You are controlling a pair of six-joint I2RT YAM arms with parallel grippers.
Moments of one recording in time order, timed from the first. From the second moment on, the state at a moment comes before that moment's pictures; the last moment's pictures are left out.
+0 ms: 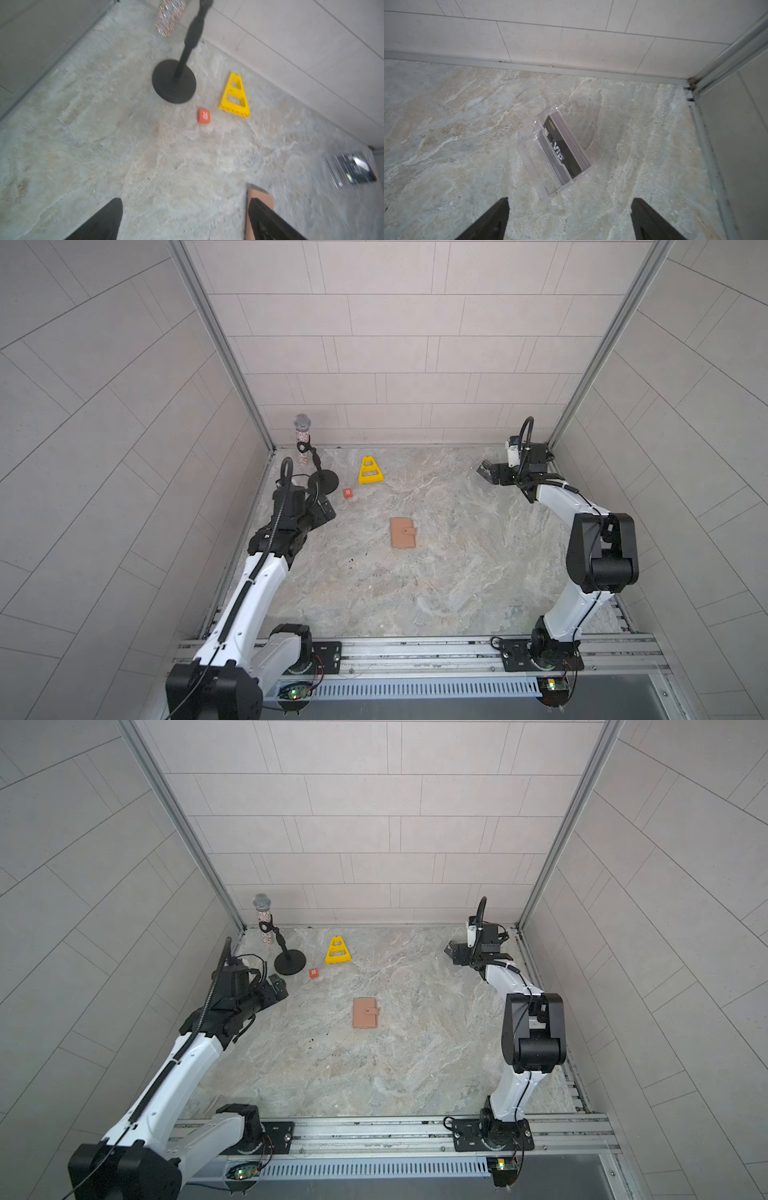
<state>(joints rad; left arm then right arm) -0.06 1.00 0.85 -0.56 0.00 -0.47 -0.07 1.83 1.33 -0.20 -0.07 -0.10</state>
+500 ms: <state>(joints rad) -0.06 0.90 0.84 -0.69 0.19 -0.30 -0.11 2.18 1.84 -0.52 -0.20 -0.23</state>
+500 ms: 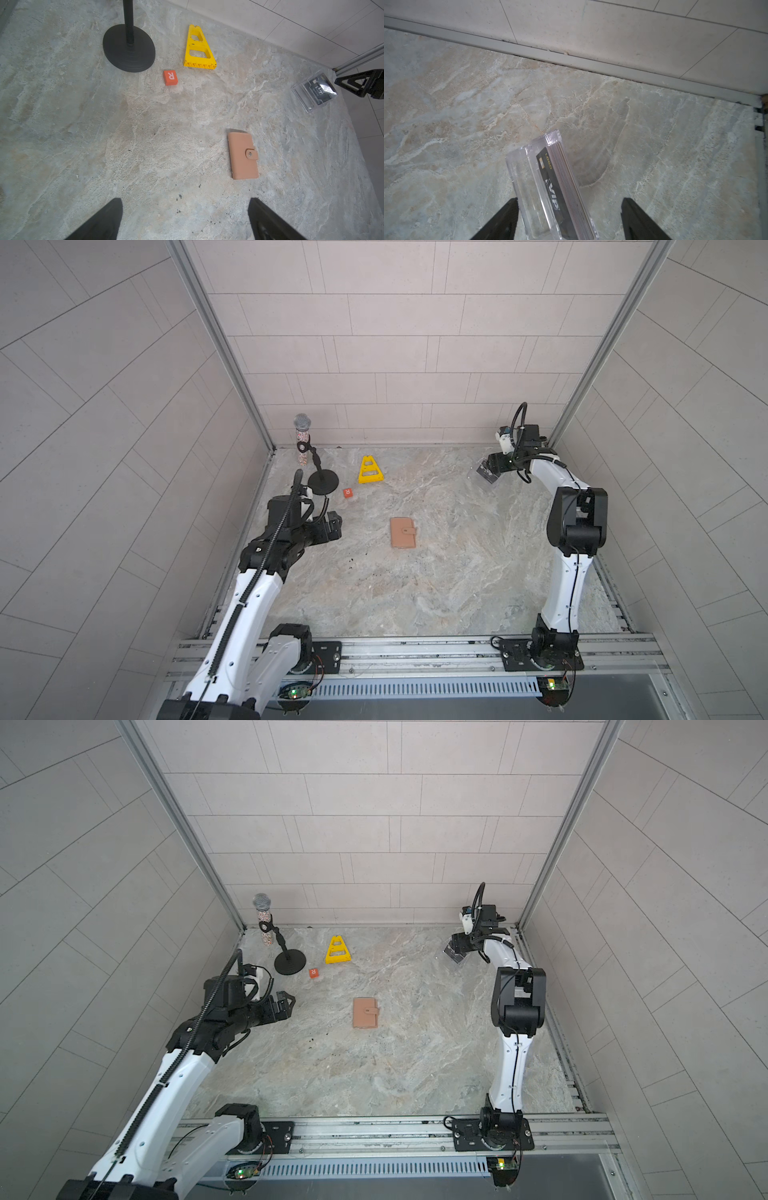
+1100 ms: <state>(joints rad) -0.06 0.89 0.82 -0.69 0.20 -0.30 -0.15 2.36 2.06 -0.73 -0.35 -0.30</state>
